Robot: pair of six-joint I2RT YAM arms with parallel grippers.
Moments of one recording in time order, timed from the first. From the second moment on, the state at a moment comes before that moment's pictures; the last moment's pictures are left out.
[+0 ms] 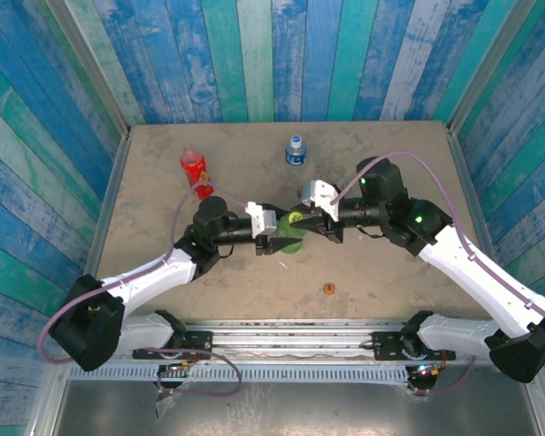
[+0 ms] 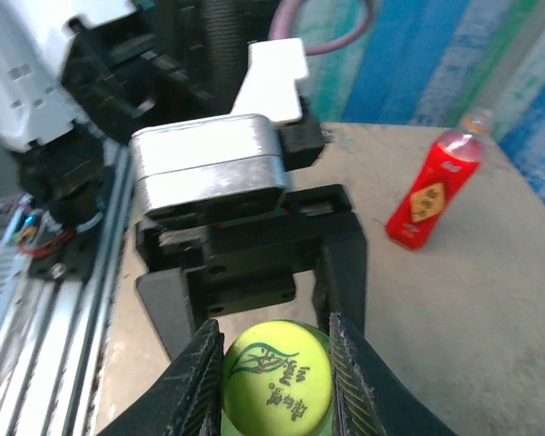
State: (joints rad) left arm -0.64 1.22 0.57 0.64 0.76 0.21; right arm 0.70 1.15 1.17 -0.48 -0.59 -0.43
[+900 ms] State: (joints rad) left arm -0.68 1.45 0.56 0.97 0.11 0.03; right arm 0.86 1.35 1.22 -0.23 0.12 0.00
